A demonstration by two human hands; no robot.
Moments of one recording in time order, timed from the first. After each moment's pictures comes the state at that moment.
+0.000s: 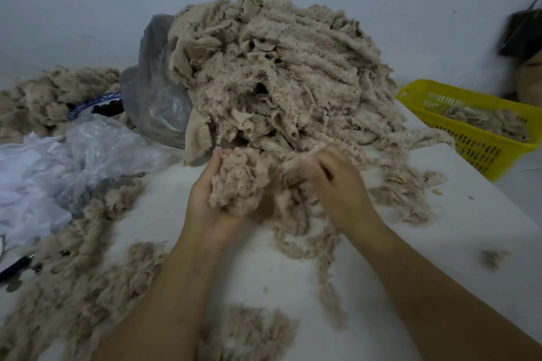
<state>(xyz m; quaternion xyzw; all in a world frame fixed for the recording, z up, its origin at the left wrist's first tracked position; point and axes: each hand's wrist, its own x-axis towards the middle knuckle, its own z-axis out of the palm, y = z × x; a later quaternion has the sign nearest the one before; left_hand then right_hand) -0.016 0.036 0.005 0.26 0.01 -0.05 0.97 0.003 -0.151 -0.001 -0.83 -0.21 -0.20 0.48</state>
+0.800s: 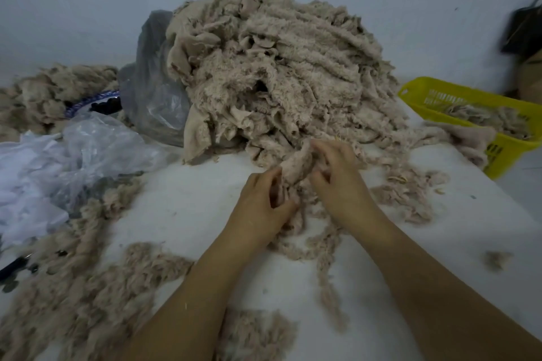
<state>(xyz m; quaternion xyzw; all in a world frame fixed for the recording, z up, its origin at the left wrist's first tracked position) -0.013 0.006 -0.028 0.91 -0.05 0.04 0.42 0.025 -0.163 -0.022 -0.88 -0.14 -0.13 0.44</state>
